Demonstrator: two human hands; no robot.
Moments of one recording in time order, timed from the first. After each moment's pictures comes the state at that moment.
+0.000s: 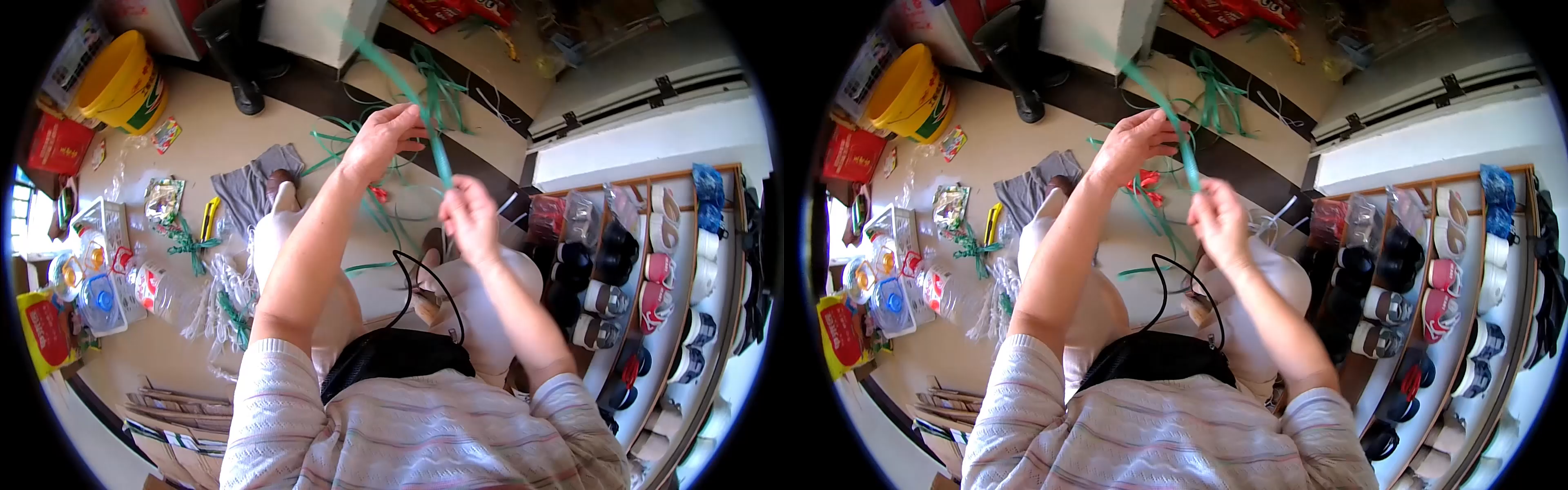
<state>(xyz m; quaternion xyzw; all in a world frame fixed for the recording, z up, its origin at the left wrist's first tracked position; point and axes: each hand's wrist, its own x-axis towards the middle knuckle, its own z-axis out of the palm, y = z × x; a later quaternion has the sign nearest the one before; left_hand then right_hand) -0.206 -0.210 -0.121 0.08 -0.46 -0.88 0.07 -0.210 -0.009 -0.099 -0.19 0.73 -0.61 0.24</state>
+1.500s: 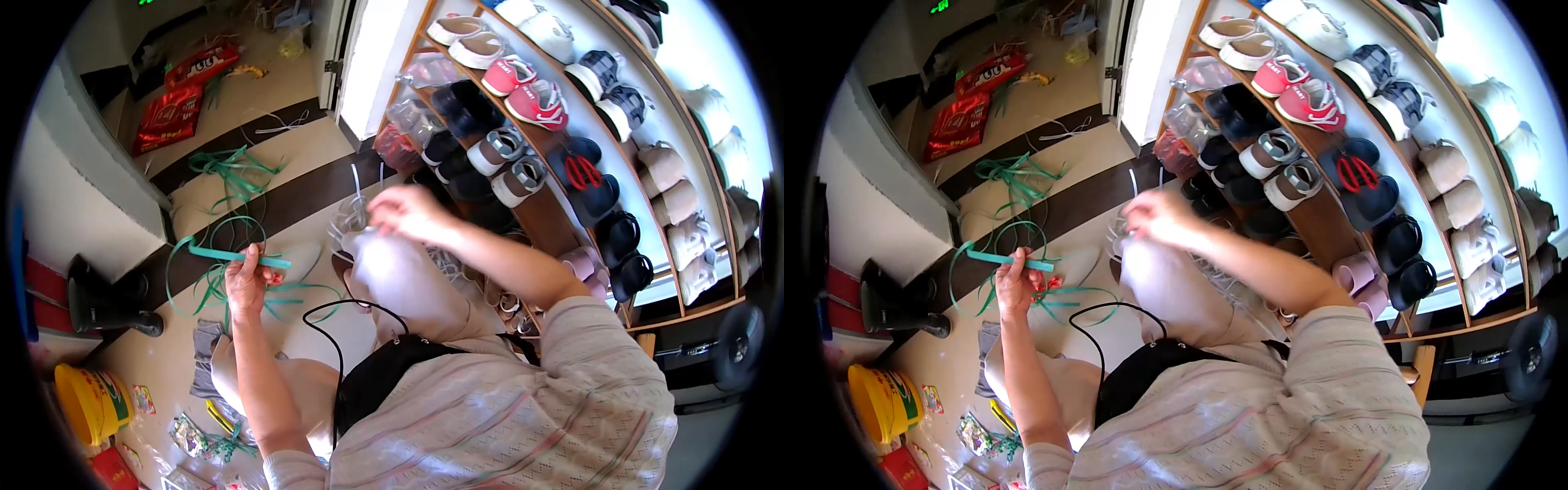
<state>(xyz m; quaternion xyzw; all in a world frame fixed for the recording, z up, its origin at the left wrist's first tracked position) -0.212 -0.128 -0.149 0.08 -0.45 -0.88 -0.10 -0.215 0.179 -0.040 -0.05 0.84 -0.52 0.16</state>
